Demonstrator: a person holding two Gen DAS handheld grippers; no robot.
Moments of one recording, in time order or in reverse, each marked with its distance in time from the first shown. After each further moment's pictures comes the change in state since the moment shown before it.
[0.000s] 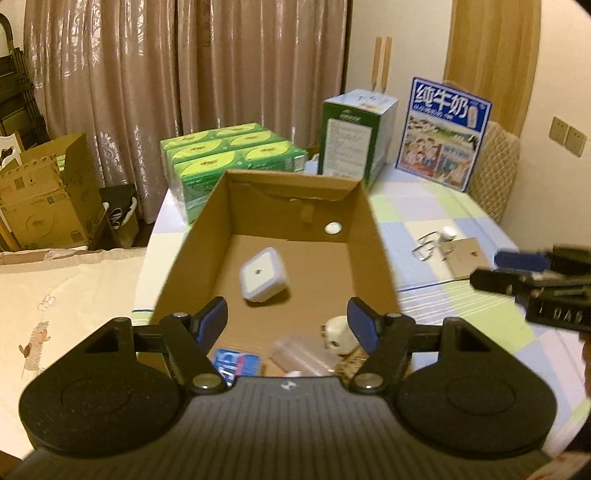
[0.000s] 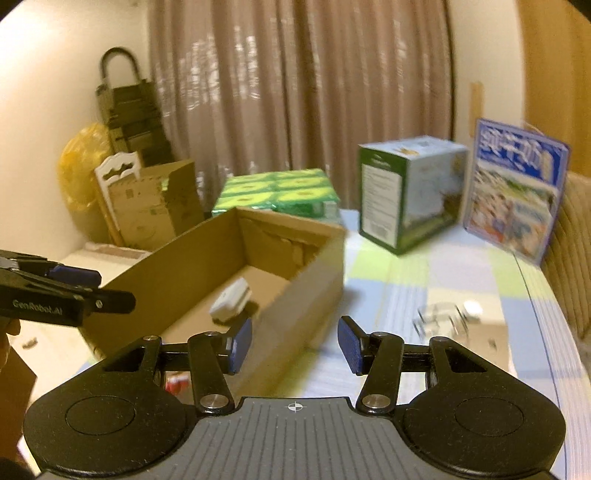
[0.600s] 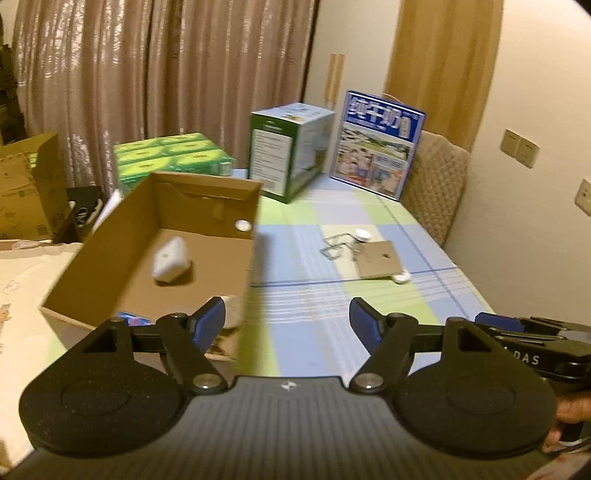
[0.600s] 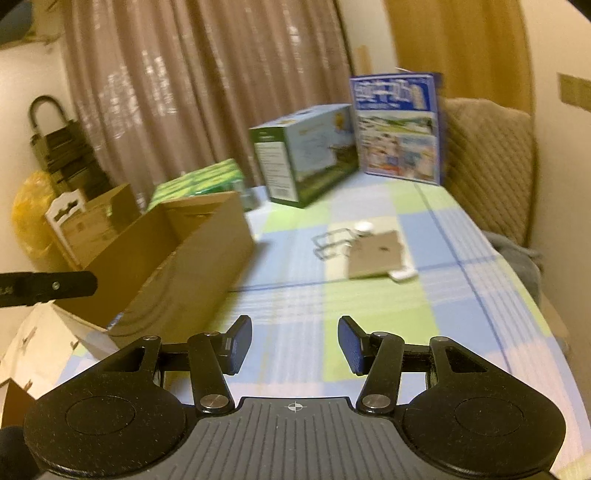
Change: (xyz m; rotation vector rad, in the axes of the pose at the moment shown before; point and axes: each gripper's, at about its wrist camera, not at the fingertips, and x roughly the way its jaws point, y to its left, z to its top) left arm -0.053 -0.114 -0.034 -0.030 -0.047 -0.106; right arm -0.118 -0.073 -0.074 0.255 0.003 -0.142
